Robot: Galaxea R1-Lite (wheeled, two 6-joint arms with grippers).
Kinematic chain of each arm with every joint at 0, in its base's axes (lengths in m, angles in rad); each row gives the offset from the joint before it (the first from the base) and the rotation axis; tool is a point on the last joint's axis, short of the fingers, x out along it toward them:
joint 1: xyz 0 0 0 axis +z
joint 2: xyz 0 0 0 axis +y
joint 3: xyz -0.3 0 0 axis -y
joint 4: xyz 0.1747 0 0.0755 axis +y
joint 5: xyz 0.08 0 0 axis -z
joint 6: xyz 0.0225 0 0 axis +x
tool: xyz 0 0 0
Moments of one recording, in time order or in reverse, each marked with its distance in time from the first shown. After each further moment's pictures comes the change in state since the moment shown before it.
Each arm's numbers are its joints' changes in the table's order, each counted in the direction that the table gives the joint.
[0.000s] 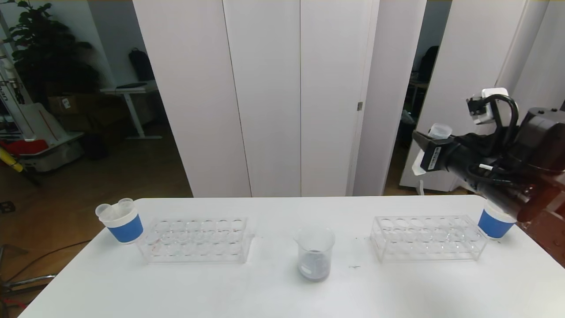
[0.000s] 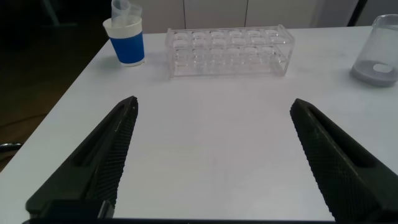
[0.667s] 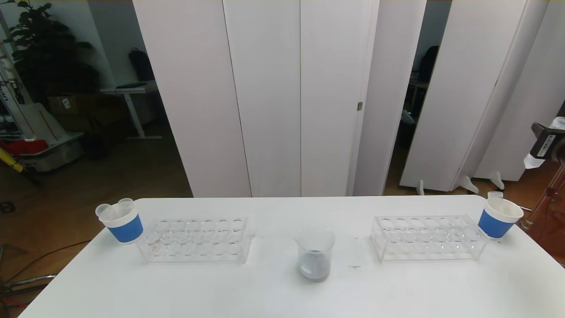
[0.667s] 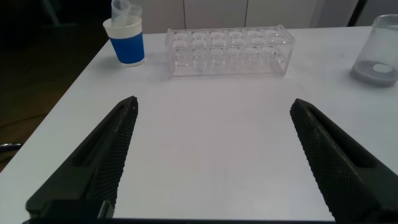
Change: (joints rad) left arm 0.000 0.000 0.000 0.000 0.000 0.000; right arm -0.533 -0.033 -0.015 -0.008 -0.086 -0.002
